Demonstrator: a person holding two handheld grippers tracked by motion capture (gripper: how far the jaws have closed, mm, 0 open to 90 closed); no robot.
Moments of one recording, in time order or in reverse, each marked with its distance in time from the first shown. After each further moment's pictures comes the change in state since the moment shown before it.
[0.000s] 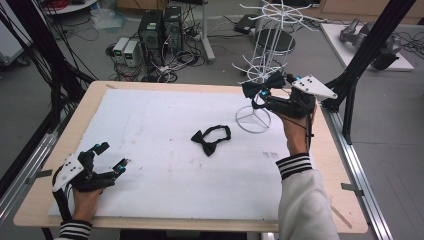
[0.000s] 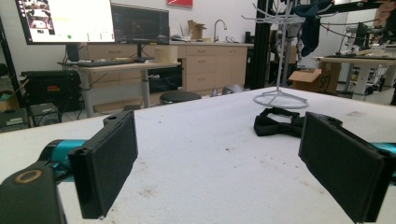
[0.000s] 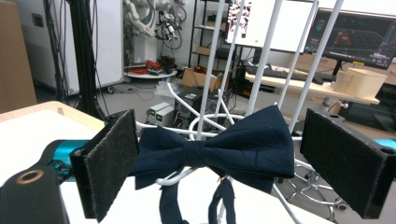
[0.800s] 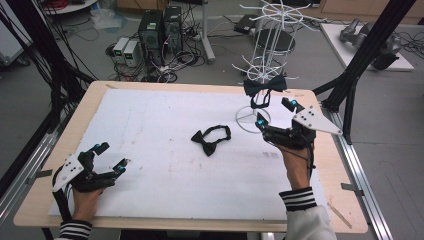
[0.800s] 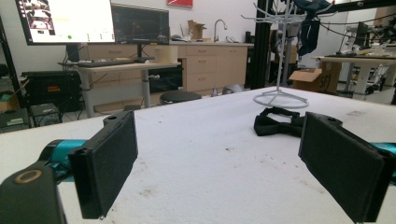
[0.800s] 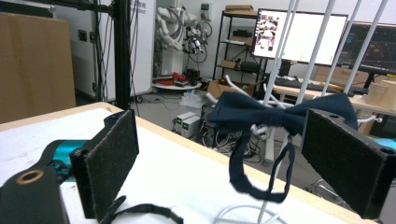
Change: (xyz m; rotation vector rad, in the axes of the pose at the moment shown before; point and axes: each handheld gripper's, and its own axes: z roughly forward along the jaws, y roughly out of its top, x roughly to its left) left arm -0.001 0.000 0.000 0.002 0.000 0.001; right arm 0.043 -0.028 -0.060 -0.065 0.106 0.007
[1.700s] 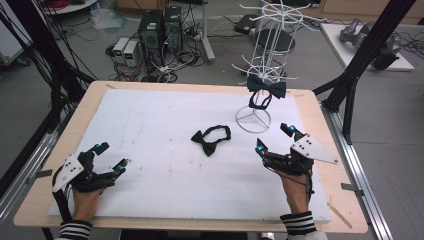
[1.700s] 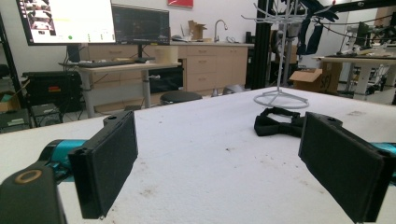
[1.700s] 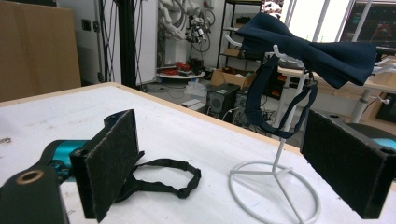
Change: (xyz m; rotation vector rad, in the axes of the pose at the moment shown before) left arm 0.000 0.000 0.000 -0.003 0.003 0.002; right arm 0.017 -0.049 -0.029 0.037 0.006 0.015
